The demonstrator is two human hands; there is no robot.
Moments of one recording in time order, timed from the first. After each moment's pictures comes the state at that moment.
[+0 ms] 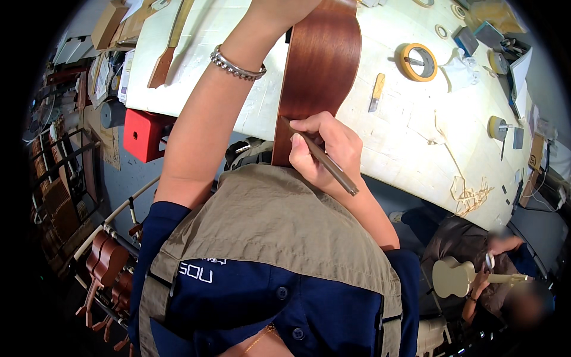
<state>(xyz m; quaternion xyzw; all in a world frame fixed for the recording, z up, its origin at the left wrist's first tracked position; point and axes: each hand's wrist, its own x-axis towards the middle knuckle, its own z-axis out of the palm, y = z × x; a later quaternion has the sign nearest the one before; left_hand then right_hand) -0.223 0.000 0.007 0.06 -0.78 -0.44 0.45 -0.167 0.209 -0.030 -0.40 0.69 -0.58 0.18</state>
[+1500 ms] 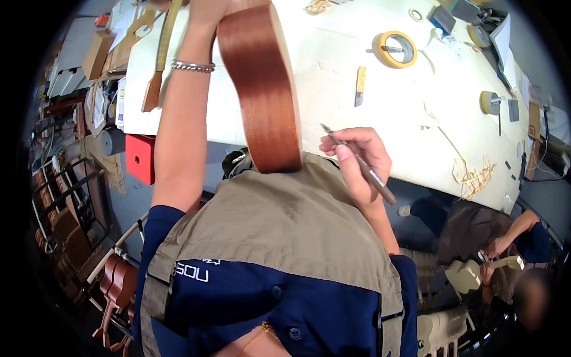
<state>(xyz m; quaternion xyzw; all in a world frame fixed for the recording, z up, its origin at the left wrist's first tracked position) -0.220 -0.070 -0.043 0.18 -0.75 -0.47 0.42 -0.184 0.274 -0.028 -0.23 0.59 -0.71 0.30</state>
